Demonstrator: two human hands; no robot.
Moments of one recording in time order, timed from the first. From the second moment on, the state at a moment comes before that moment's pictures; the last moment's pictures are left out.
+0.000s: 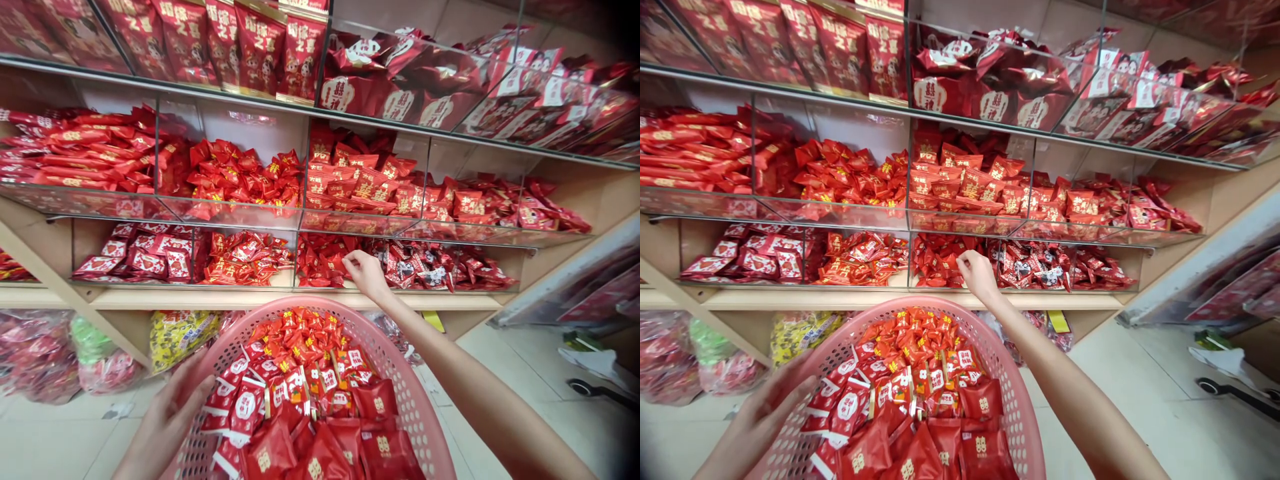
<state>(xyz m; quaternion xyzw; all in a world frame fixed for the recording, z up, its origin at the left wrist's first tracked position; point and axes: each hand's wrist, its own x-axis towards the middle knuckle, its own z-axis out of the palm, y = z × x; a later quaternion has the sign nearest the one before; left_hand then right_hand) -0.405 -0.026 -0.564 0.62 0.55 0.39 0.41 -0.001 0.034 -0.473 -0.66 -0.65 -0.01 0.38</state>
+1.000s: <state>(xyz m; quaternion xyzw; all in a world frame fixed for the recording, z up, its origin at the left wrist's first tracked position) -0.334 -0.051 -0.488 0.70 0.39 0.31 0.52 -0.118 -0.098 -0.493 -0.53 -0.60 0.42 0.43</state>
